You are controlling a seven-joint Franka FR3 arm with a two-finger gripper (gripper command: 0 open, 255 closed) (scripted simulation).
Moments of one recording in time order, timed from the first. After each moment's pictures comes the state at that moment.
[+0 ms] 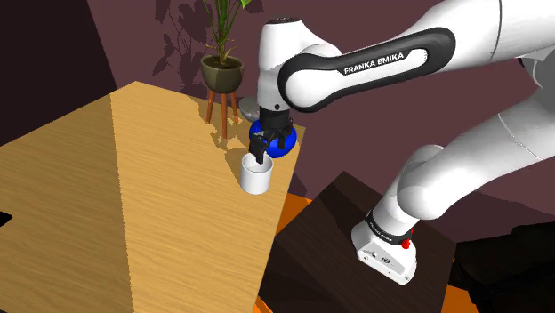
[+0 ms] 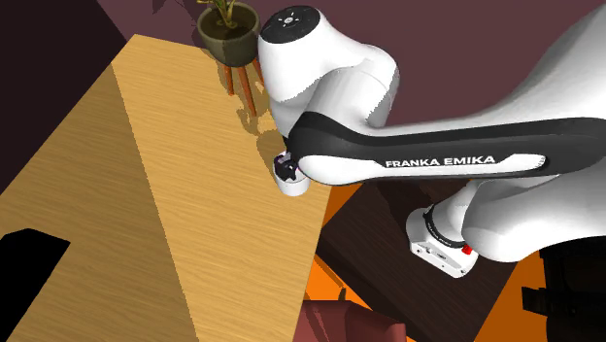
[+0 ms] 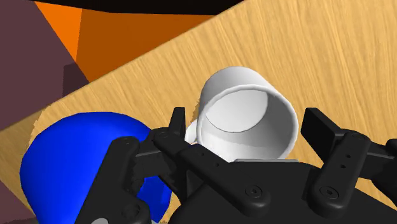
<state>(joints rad) 0.09 -0.38 0.37 -2.45 0.16 2.02 0.34</state>
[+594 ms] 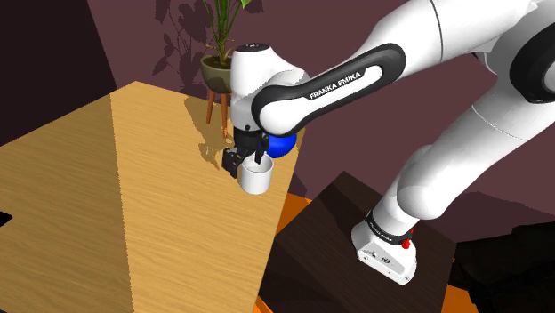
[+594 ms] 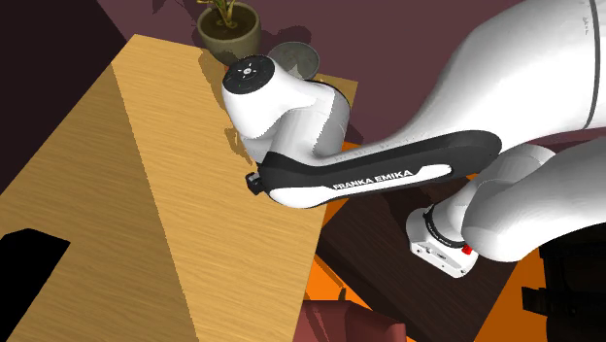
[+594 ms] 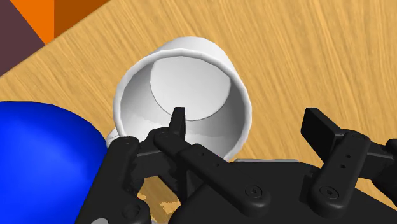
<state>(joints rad) 0.08 -0.15 0.47 -2.37 0.09 2.21 0.51</state>
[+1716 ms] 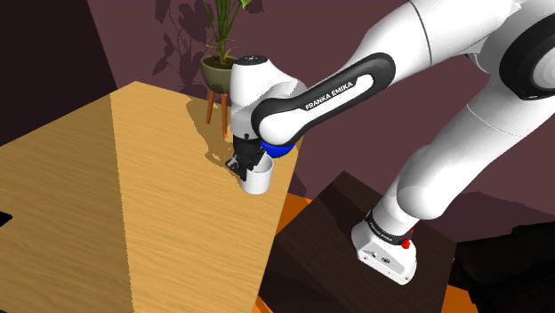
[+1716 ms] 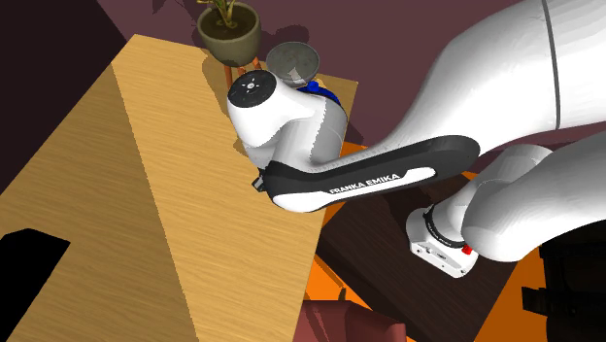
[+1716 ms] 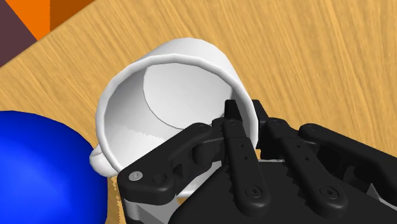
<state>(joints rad) 0.08 -0.11 0.48 -2.40 0.08 2.28 0.53</state>
